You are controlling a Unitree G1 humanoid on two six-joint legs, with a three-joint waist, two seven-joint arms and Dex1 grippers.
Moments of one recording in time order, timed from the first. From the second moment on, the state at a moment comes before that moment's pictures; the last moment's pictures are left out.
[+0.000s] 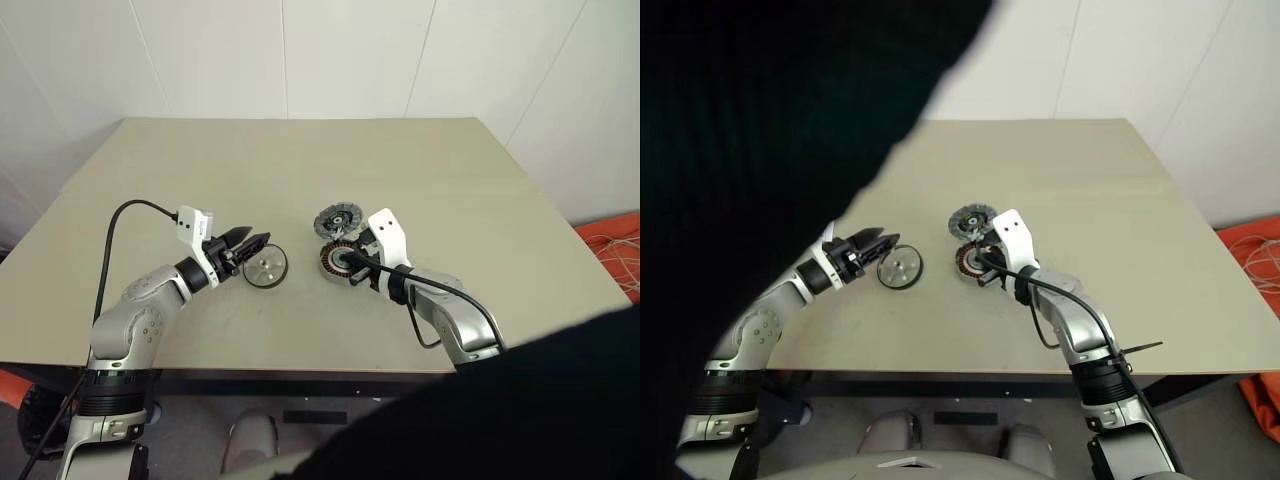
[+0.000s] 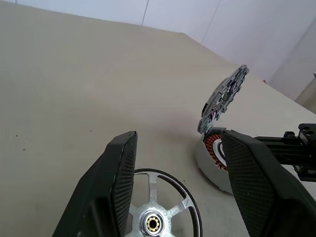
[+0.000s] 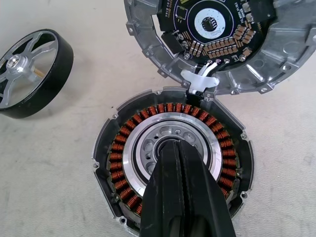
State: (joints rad) left arm -0.22 0.38 0.15 -0.11 -0.61 0.60 -0.62; right arm -0.32 -0.27 0.17 -0.11 0.16 0.73 0.46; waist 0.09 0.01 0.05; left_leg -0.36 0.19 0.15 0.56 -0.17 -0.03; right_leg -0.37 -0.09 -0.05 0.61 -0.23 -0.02
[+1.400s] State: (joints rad) left arm -0.19 0.50 0.18 -0.16 -0.64 0.80 -0.56; right arm -0.27 -0.37 -0.04 -0.29 0.29 0.87 0.45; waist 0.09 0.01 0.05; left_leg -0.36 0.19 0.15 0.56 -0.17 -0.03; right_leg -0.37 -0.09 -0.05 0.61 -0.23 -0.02
